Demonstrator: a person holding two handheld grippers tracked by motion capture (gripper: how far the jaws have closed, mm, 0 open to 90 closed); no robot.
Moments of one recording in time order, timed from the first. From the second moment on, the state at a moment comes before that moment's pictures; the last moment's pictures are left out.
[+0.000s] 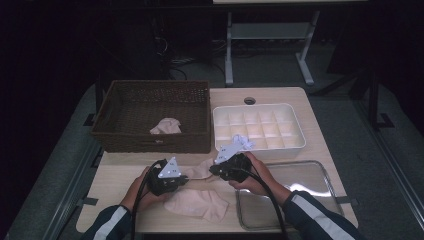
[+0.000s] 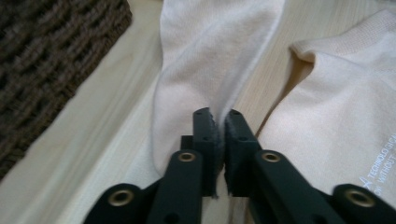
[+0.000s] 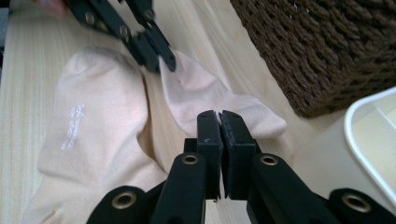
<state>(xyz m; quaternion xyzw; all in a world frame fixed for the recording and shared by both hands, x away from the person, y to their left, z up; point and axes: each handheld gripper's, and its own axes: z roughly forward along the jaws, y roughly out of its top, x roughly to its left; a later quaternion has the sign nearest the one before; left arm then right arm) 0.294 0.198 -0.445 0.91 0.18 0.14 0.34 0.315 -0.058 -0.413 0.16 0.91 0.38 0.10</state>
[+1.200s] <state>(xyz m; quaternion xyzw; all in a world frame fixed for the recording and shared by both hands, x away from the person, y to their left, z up) 0.319 0.168 -0.415 0.90 0.21 0.14 0.35 0.307 -0.073 -0.403 0.16 0.90 0.38 0.14</state>
